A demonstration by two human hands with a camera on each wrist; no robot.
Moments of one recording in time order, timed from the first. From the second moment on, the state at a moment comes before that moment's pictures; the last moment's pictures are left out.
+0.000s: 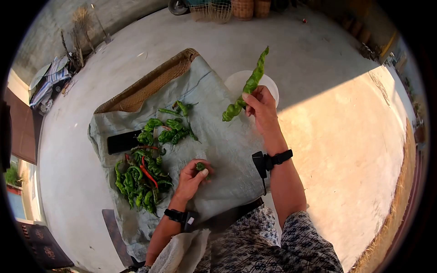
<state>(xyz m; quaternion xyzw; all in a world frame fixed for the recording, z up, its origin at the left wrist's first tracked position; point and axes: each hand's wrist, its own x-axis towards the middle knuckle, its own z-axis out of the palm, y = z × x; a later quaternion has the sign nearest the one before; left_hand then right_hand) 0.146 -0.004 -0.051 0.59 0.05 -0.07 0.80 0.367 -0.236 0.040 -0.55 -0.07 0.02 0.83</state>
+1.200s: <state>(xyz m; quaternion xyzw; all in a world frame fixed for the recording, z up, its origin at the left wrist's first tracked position) 0.149 0.001 -0.061 0.58 0.03 -0.02 0.81 0.300 -0.174 -0.006 -0.59 -0.32 0.36 0.65</state>
